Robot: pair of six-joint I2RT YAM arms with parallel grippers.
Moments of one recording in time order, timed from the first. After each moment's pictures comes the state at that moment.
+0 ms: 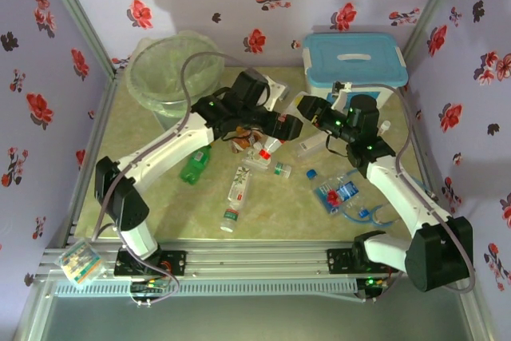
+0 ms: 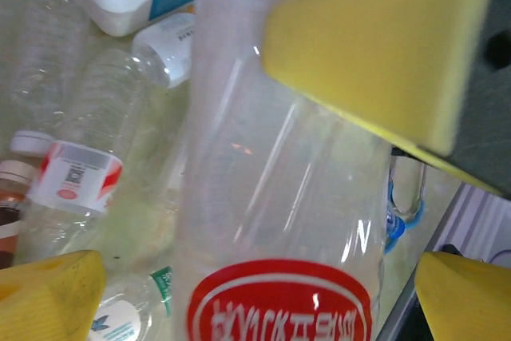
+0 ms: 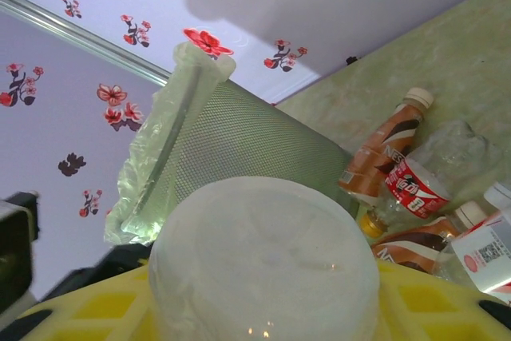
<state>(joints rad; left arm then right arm) -0.85 1.73 1.70 -0.66 0.26 -0.32 0.28 1.18 0.85 0.14 -0.53 0.90</state>
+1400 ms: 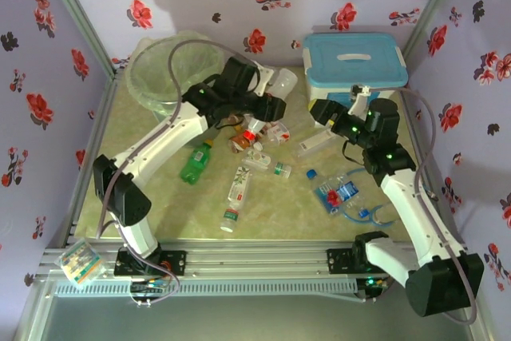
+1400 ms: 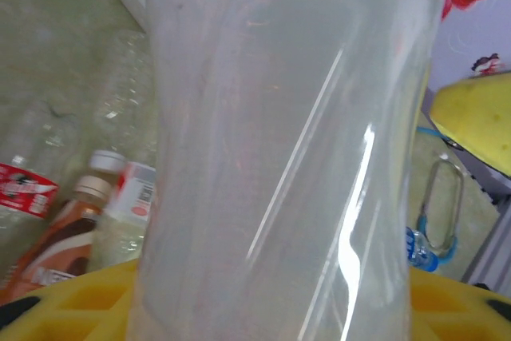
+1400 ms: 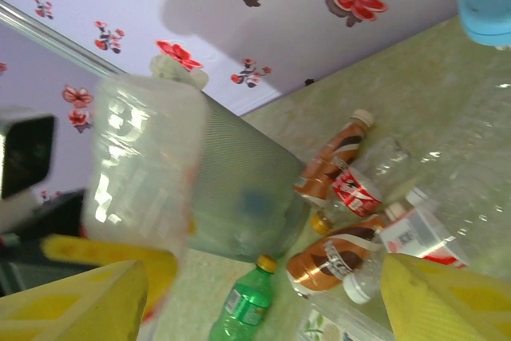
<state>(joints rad) -0.75 1.75 1.82 -0.74 0.21 -0.29 0.18 1.00 0.88 -0.15 -0.51 0.73</state>
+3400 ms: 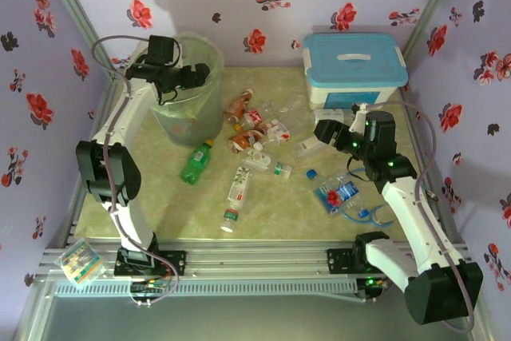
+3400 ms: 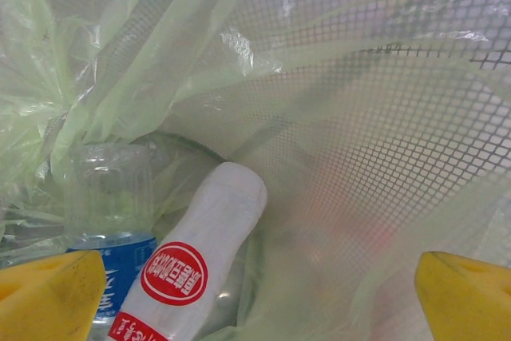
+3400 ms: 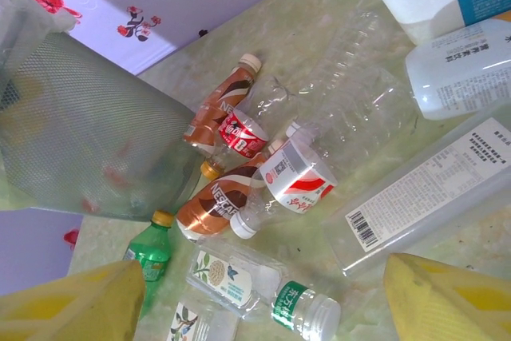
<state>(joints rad) -0.21 1.84 1.79 -0.74 0.15 -0.33 0.16 0.95 0.81 -0.38 -0.40 0.58</state>
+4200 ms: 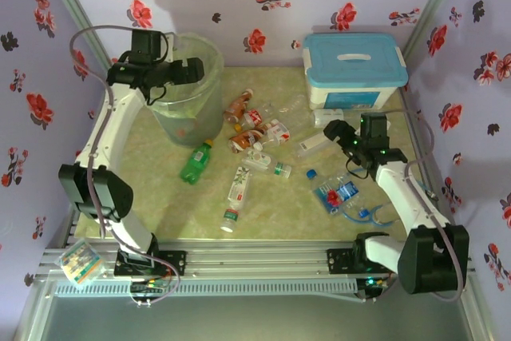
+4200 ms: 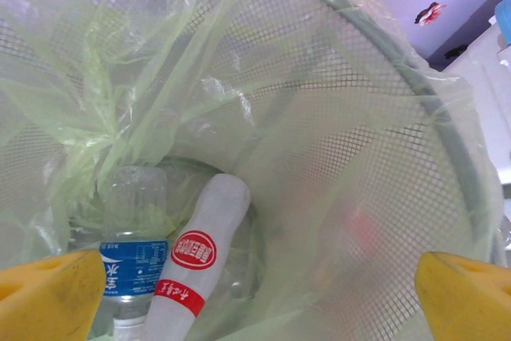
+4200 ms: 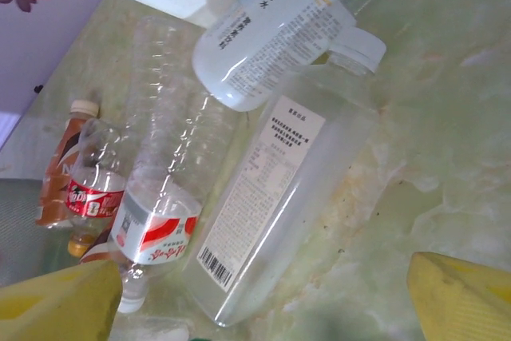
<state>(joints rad) -0.21 1.67 1.81 -0.82 0.12 -0.23 0.08 1.16 0.76 -0.36 -0.19 0.78</state>
